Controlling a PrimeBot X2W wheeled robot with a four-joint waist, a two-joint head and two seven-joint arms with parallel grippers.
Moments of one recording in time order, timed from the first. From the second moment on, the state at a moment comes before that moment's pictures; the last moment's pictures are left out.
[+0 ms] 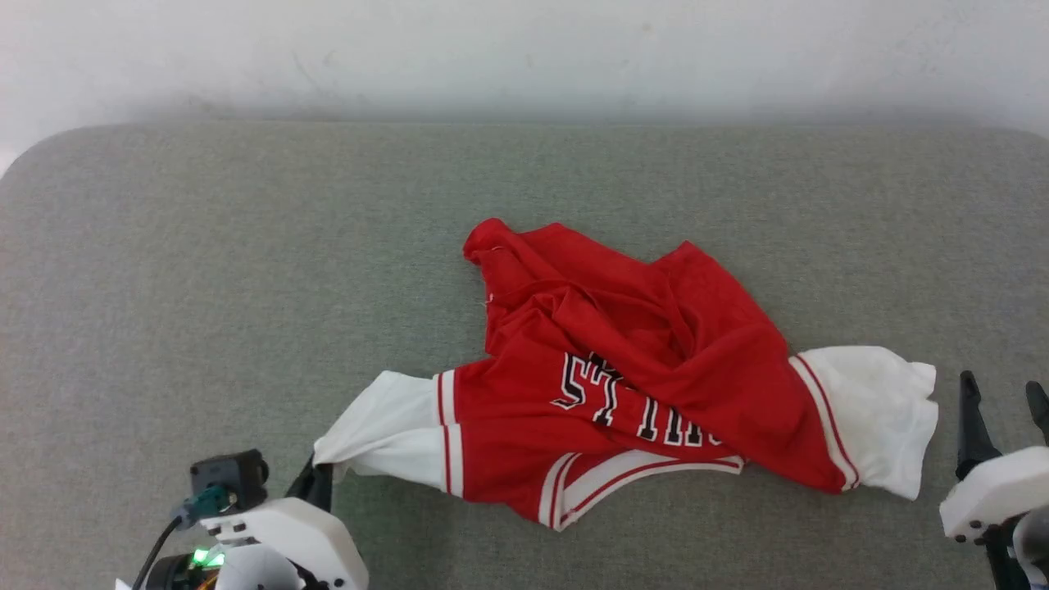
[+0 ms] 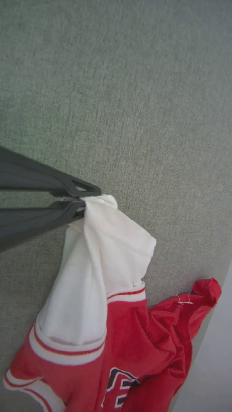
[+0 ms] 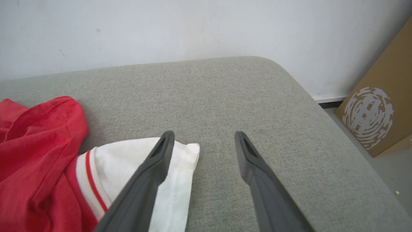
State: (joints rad) left arm 0.03 0.16 -0.11 0.09 -0.39 0.12 0.18; right arm -0.03 -0.05 -0.36 0.10 0.08 0.13 0.06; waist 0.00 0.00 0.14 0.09
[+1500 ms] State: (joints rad) left arm -0.09 0.20 0.01 -0.33 -0.70 0.04 0.26; right arm -0.08 -0.06 -0.30 -0.32 0.16 0.13 0.52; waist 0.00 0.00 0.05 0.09
